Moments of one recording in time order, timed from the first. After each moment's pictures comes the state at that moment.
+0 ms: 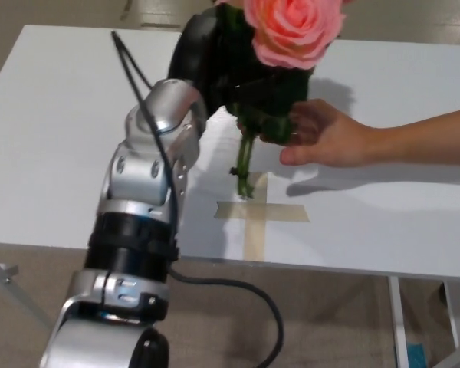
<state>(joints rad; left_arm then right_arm) -0.92 -0.06 0.10 0.48 -0.04 0.31 -0.15 -0.24 -0.30 0.07 1.33 -0.26 0.00 0.03</state>
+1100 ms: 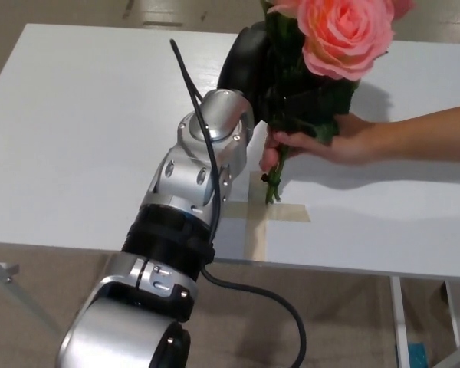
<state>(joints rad) -0.97 -0.10 -0.02 0.68 -0.10 0.16 -0.05 -0.26 -0.27 0.07 1.32 -0.26 0.00 0.02</state>
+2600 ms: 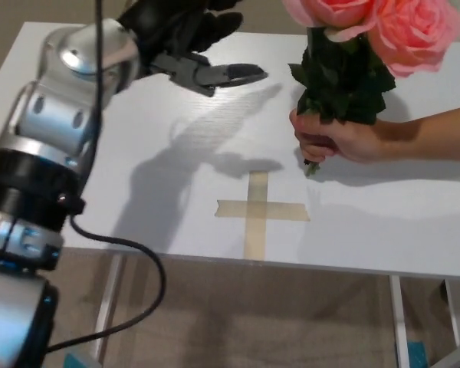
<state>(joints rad) -1.01 0.41 -0.20 0.47 -0.06 0.26 -0.57 -0.27 -0.28 0.08 1.33 -0.26 0.00 0.03</state>
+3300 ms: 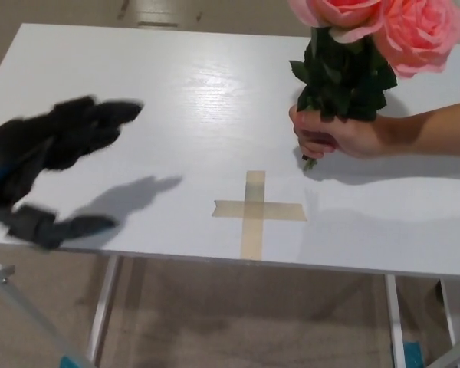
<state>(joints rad) -0.16 0.61 0.24 -0.24 -0.16 0.17 -0.69 -0.23 -0.28 0.07 1.33 -0.26 0.00 0.03</state>
